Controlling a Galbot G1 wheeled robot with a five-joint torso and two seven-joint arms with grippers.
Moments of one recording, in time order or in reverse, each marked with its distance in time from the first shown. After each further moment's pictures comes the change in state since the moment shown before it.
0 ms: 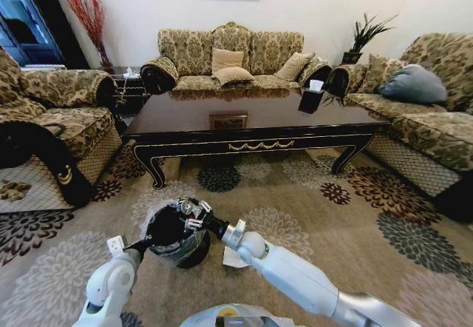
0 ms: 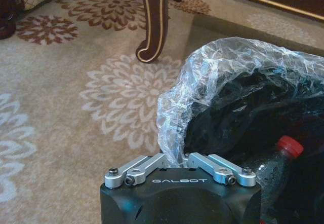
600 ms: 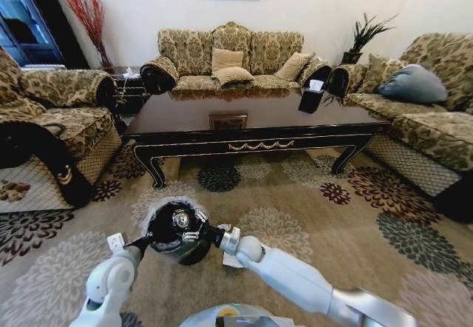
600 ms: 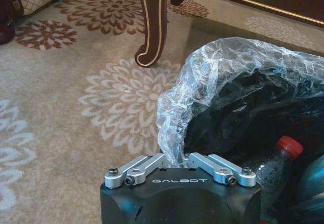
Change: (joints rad) left arm -0.012 0.021 -0.007 0.006 -0.014 0.000 0.000; right arm 0.019 -0.002 -0.032 -0.053 -0.014 0.018 -0.021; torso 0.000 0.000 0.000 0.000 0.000
